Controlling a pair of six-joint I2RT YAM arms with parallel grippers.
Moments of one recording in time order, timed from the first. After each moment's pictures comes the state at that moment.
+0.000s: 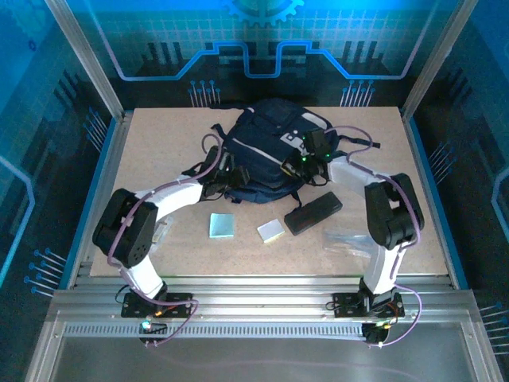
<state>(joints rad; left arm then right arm) -0.42 1.69 1.04 -0.18 0.00 -0.72 0.34 1.83 1.26 -0.26 -0.33 0.97</state>
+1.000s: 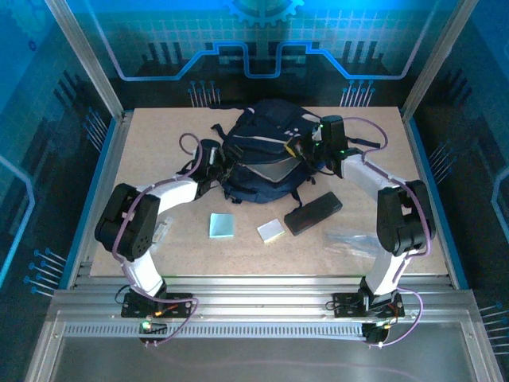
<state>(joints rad) -0.34 1.76 0.98 0.22 0.06 -1.27 0.26 1.78 1.24 -0.05 -0.49 1.15</state>
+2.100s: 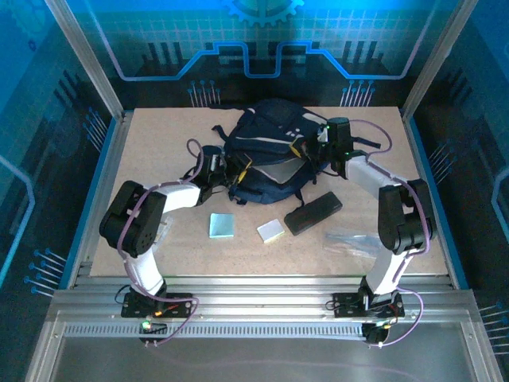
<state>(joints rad) -0.36 1.79 0.93 0.37 0.35 -1.26 0.21 1.78 1.20 0.00 -0.54 1.13</state>
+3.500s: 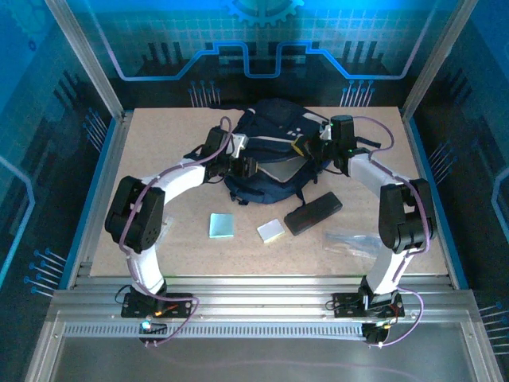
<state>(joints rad) -0.37 1.85 1.26 -0.20 0.34 -0.27 0.18 1.79 1.23 -0.03 -0.58 1.06</state>
